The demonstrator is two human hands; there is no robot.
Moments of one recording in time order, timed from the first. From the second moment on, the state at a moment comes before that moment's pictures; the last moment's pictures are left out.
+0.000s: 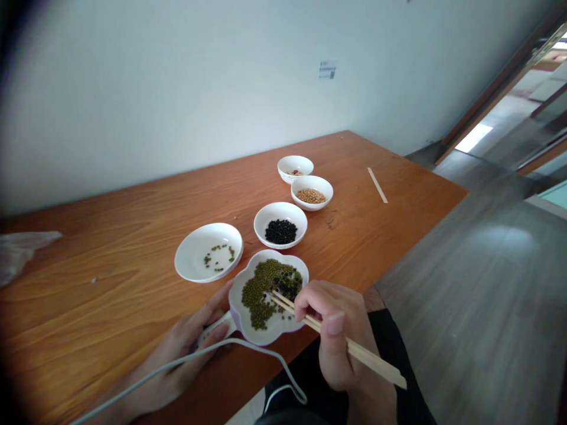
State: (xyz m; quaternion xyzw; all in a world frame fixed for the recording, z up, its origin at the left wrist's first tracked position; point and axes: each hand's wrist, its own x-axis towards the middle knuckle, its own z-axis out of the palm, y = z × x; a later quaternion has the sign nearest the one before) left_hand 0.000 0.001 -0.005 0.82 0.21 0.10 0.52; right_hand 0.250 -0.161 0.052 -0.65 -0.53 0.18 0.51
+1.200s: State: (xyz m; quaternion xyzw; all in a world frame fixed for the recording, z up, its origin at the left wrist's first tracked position) left_hand 0.001 0.000 0.003 0.82 0.21 0.11 0.53; right_hand 0.246 -0.152 0.048 -0.64 -0.54 0.22 0.50
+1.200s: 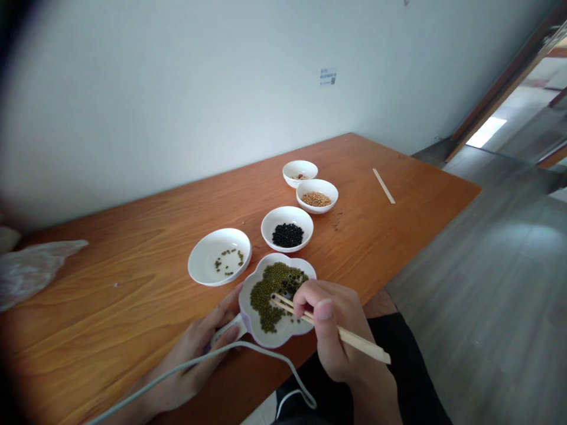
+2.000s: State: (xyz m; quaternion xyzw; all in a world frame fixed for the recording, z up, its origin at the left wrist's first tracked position) left_hand 0.001 0.000 0.002 0.82 0.19 0.11 0.53; right_hand 0.256 -0.147 0.078 -0.61 -0.40 -0.05 0.68
